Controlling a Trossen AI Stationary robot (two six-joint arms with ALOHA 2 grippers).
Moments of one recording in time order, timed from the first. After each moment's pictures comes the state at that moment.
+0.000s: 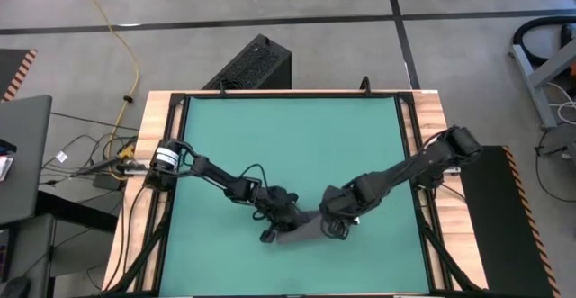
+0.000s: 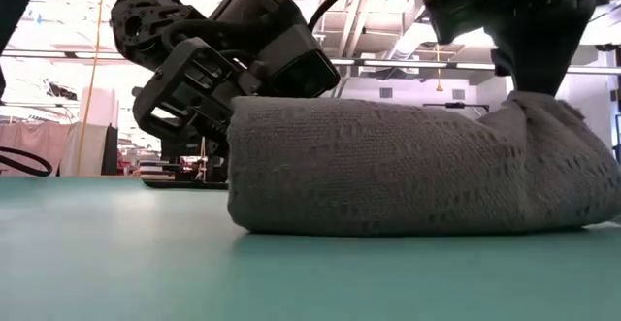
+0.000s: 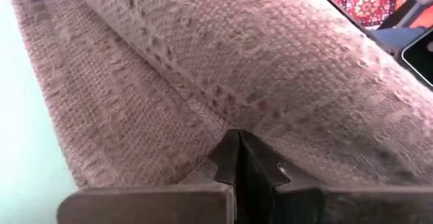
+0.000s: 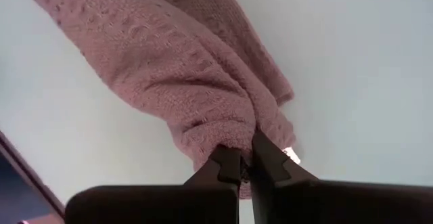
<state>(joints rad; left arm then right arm) -0.21 2.06 0.95 0.43 0.39 0.00 0.40 1.64 1.22 -0.98 0.00 0.92</state>
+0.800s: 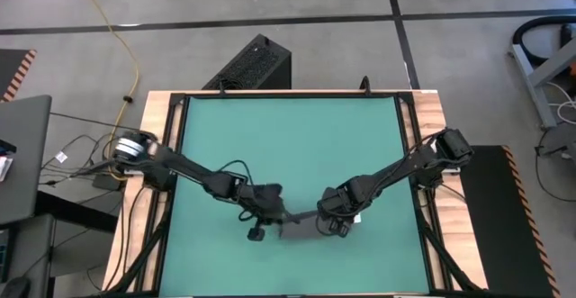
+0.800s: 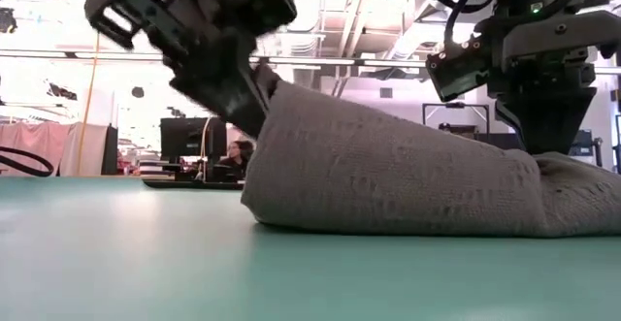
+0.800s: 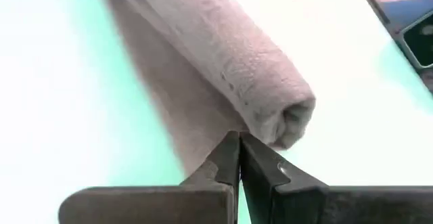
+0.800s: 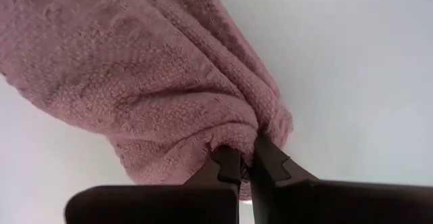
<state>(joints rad) -0.26 1.74 0.94 0.07 0.16 -0.07 0.35 1.72 1.11 -0.88 -0.01 0.83</state>
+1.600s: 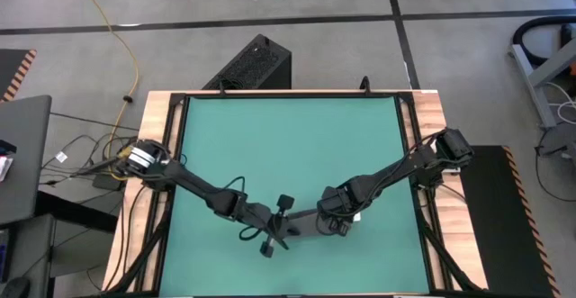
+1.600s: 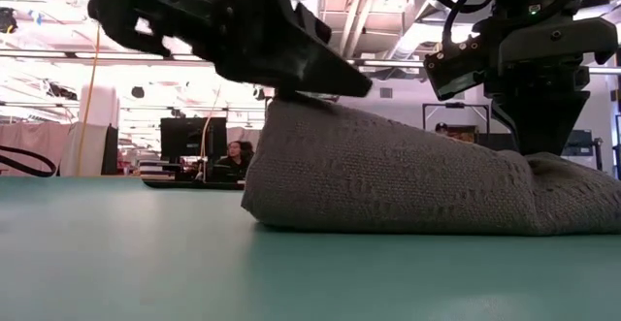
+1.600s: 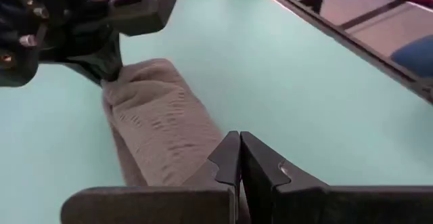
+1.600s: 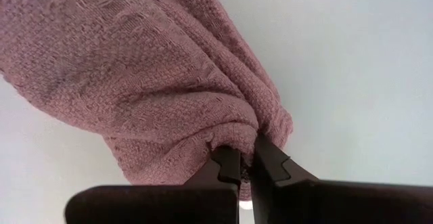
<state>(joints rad) -0.39 1.86 0.94 0.51 -0.11 0.17 0.35 1.72 1.11 -0.86 0.02 0.82</state>
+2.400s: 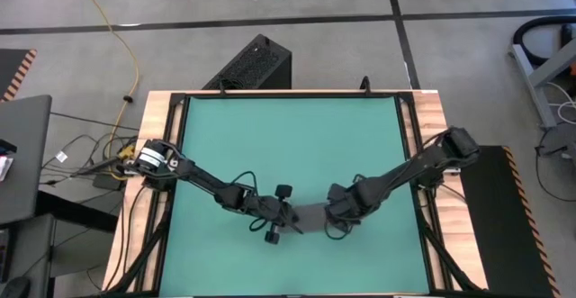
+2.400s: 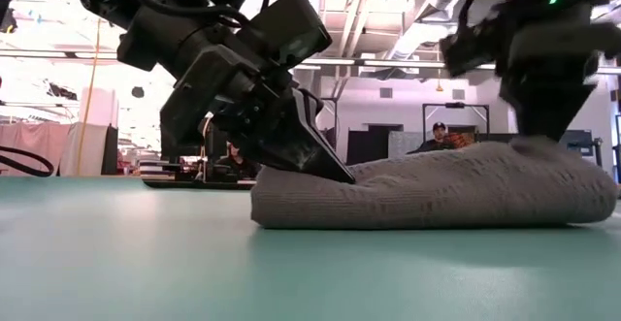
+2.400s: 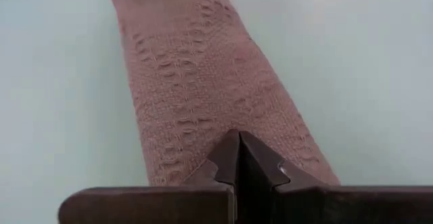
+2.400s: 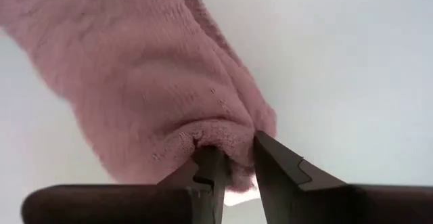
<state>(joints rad) -0.30 1.93 0.95 0.39 -0.12 0.07 0.41 1.66 1.10 -0.98 0.17 0.89</state>
